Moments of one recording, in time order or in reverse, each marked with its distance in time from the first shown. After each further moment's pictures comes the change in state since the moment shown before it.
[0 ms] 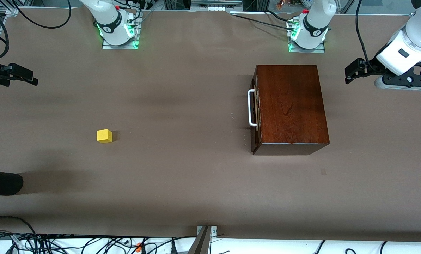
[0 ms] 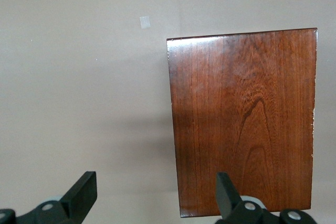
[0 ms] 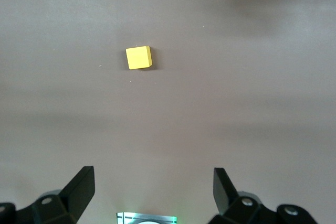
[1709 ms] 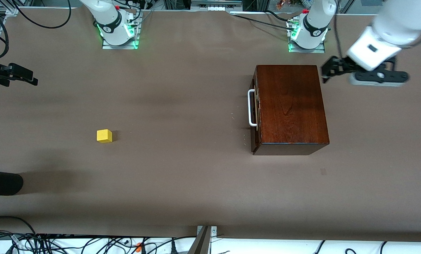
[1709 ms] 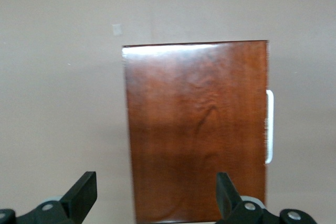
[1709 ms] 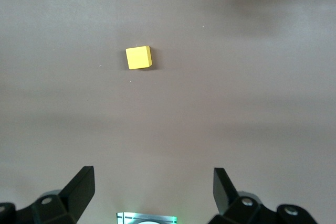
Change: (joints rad) left arm -0.009 0.009 -0.163 0.012 -0.020 0.042 -0.219; right arm 0.000 0.000 0.000 0.000 0.000 0.000 0.000
